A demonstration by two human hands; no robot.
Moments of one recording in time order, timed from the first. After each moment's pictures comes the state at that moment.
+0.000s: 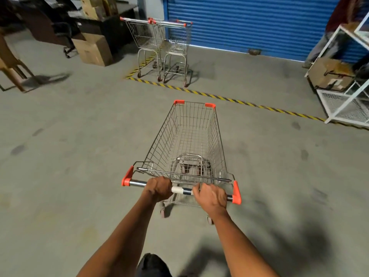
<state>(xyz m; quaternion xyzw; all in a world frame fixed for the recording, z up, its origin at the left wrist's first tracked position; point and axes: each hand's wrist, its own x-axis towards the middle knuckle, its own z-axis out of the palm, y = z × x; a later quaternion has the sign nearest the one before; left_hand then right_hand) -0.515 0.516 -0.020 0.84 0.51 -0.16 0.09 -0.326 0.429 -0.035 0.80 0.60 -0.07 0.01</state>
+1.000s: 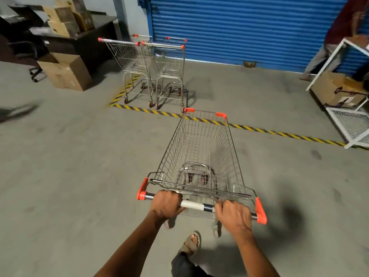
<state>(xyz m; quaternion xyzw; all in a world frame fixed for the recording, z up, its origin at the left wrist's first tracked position) -0.498 1.148 -0.039 0.94 0.33 -0.06 -0.02 -0.267 1.009 -0.061 0.84 0.54 -0.01 0.07</state>
